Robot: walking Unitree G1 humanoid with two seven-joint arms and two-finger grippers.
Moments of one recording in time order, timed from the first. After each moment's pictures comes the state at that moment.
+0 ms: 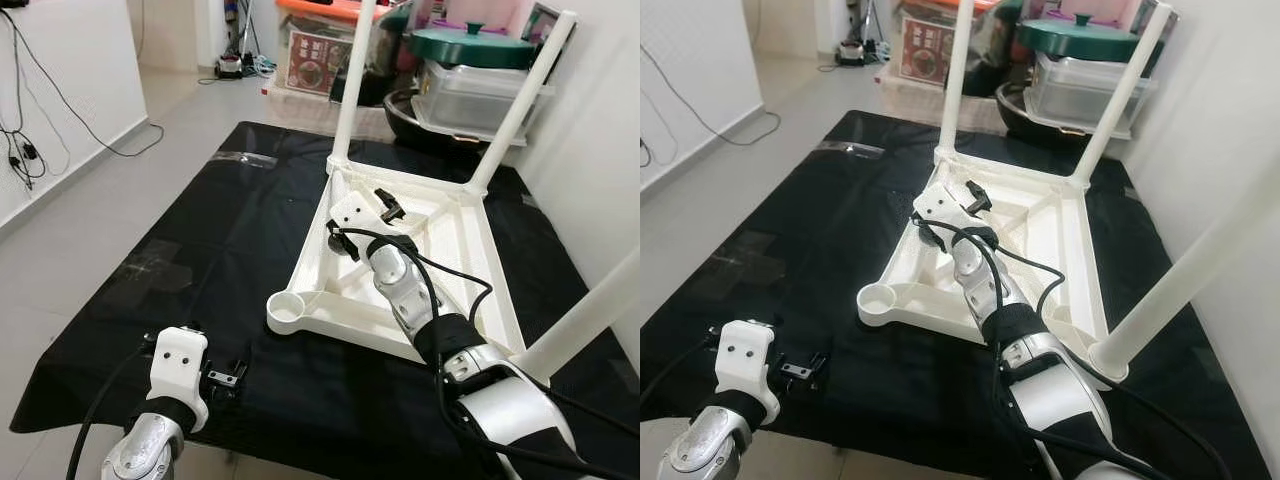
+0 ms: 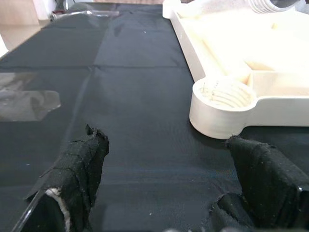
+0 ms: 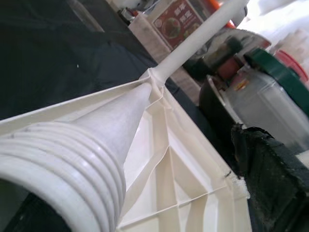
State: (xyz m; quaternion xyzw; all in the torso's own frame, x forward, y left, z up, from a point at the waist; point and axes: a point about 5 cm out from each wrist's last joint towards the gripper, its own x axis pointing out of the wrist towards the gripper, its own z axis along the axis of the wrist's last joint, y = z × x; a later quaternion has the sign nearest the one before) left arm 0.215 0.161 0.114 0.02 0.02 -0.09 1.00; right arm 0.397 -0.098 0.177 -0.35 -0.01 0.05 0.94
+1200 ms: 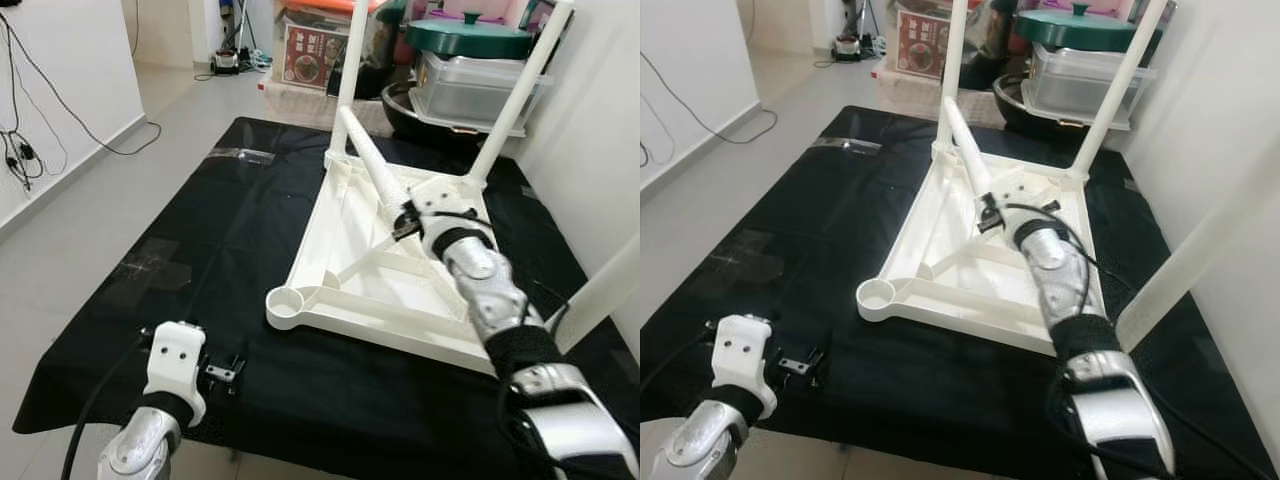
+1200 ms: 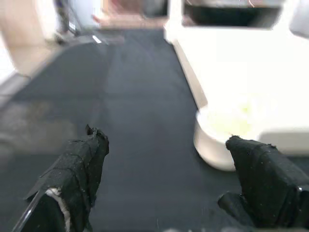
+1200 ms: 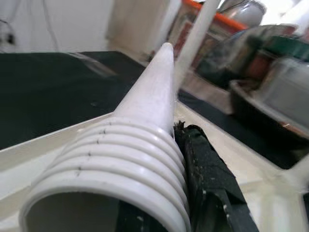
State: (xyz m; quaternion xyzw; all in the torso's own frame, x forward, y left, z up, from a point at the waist) left arm 0.225 0.168 0.138 0.01 -0.02 -0.08 1.00; right arm 0.377 -0.190 0.194 -0.16 -0.05 0.15 0.97
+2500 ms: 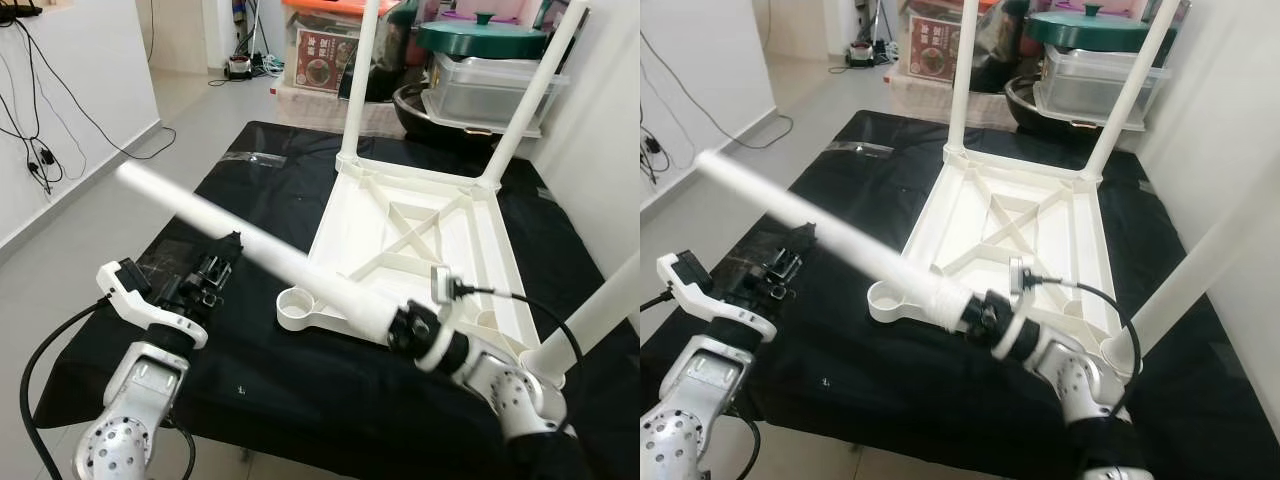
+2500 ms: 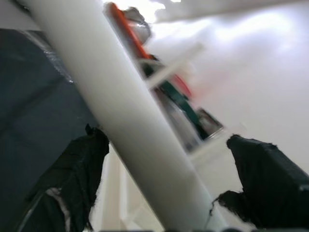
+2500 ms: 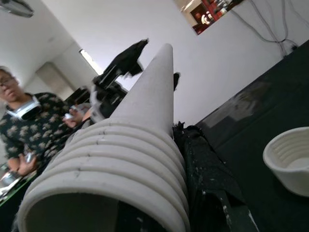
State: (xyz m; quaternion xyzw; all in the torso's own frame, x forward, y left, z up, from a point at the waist) left arm 0.259 0.171 0.186 -0.49 -0.10 -0.13 0.86; right arm 0.275 -0.154 0.131 0.33 0.08 0.56 0.75
